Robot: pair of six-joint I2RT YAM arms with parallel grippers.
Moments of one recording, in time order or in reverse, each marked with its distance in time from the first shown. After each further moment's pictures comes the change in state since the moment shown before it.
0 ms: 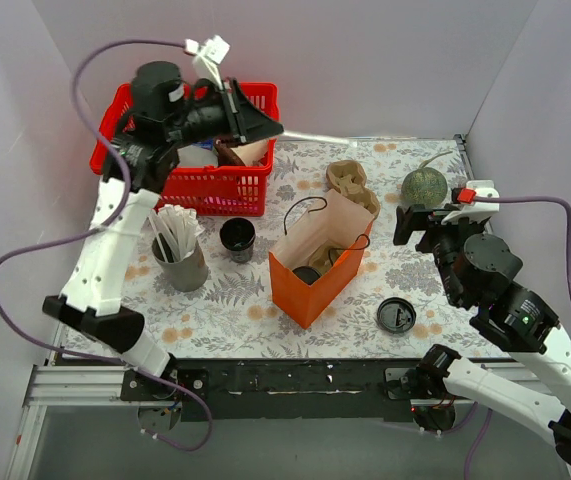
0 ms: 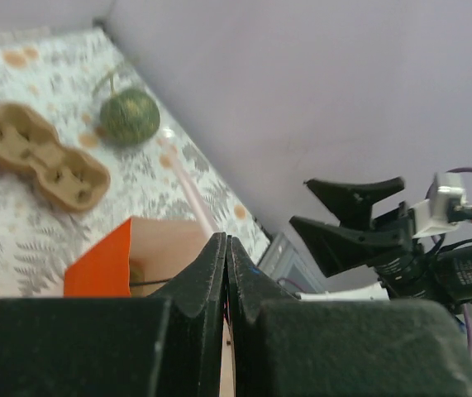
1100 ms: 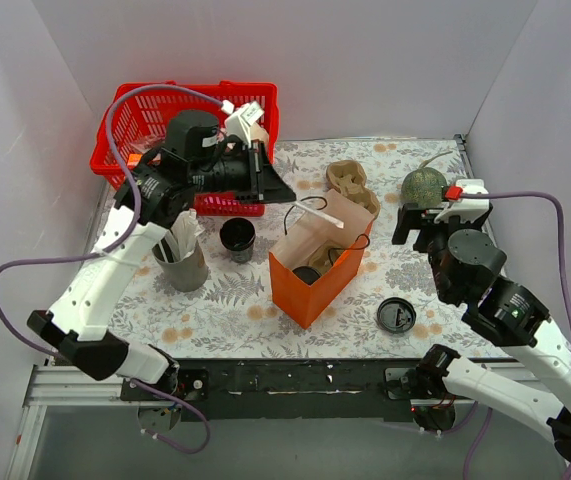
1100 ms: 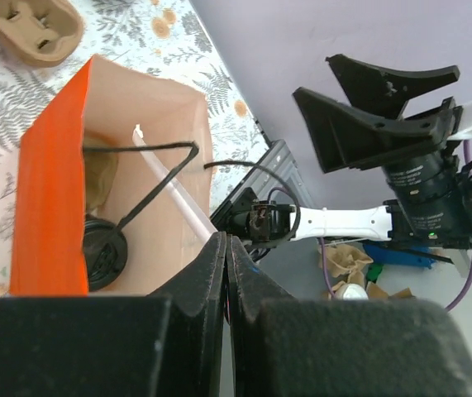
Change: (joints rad) left arm -0.187 -0.124 -0.288 -0.208 -0.079 0.008; right arm 0.000 0.035 -0.007 -0.040 0.087 -0.003
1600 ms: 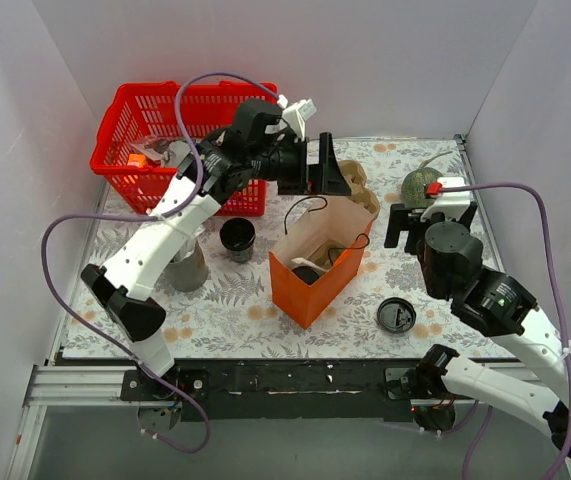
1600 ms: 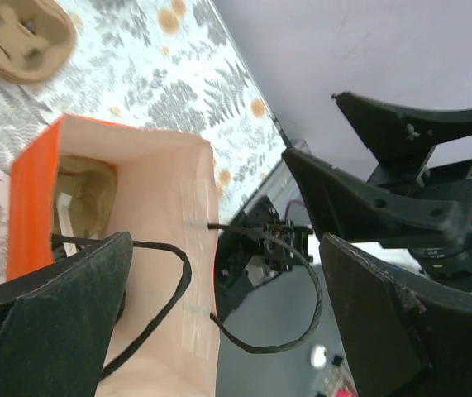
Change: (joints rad) left arm -0.135 0.324 0.245 -0.016 -0.076 0.004; right arm -0.005 0.066 0.002 -0.072 -0.008 0.055
